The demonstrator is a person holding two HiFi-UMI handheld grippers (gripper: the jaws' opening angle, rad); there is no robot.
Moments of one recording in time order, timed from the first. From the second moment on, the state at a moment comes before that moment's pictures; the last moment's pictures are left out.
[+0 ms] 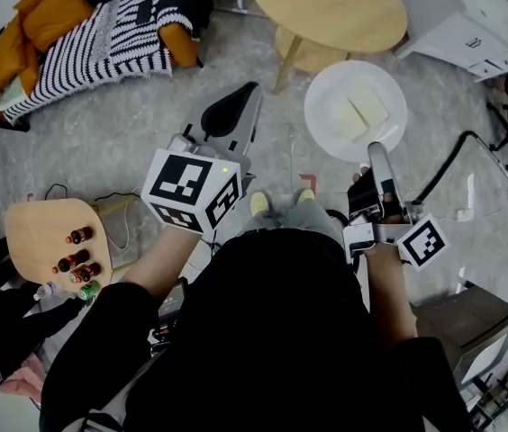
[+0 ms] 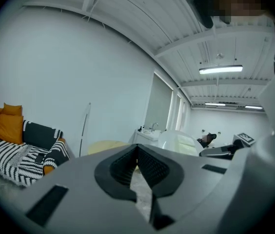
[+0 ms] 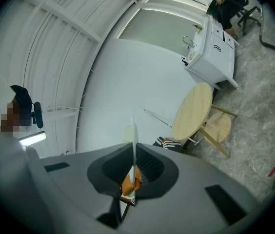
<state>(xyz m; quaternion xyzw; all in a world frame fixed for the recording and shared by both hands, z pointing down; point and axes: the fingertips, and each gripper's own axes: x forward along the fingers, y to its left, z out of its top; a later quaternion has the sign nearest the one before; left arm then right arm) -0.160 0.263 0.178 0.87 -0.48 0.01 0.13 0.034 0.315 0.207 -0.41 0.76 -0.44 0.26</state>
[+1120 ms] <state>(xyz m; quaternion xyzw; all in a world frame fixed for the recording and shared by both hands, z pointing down) -0.179 0.237 0.161 0.87 -0.47 -0.03 0.12 0.023 0.286 0.186 -0.42 0.77 -0.41 0.26</state>
